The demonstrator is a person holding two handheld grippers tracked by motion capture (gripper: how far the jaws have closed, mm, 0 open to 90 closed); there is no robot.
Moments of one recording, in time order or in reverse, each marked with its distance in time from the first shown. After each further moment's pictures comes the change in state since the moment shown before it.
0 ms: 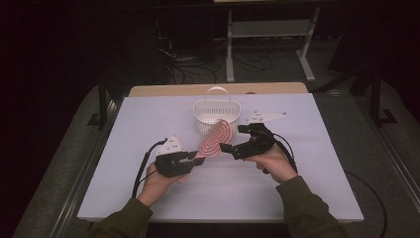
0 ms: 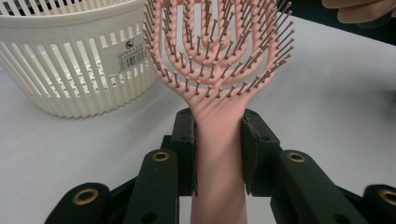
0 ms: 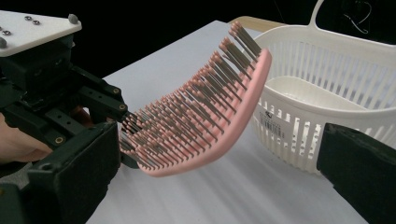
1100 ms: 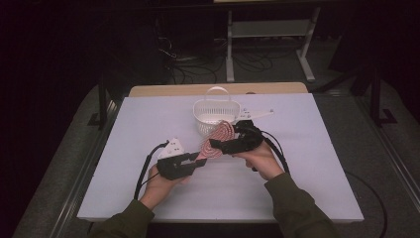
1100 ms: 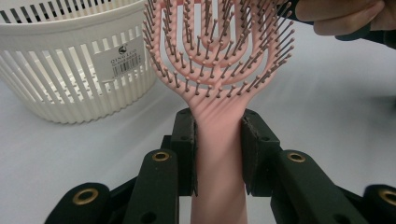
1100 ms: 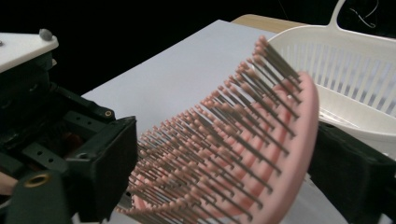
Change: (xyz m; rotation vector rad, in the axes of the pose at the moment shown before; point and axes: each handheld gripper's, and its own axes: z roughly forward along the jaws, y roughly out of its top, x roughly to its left) left arm -0.008 -0.002 0.003 -0.023 0.011 0.017; right arm 0.006 0.008 0.027 0.008 0.003 0.033
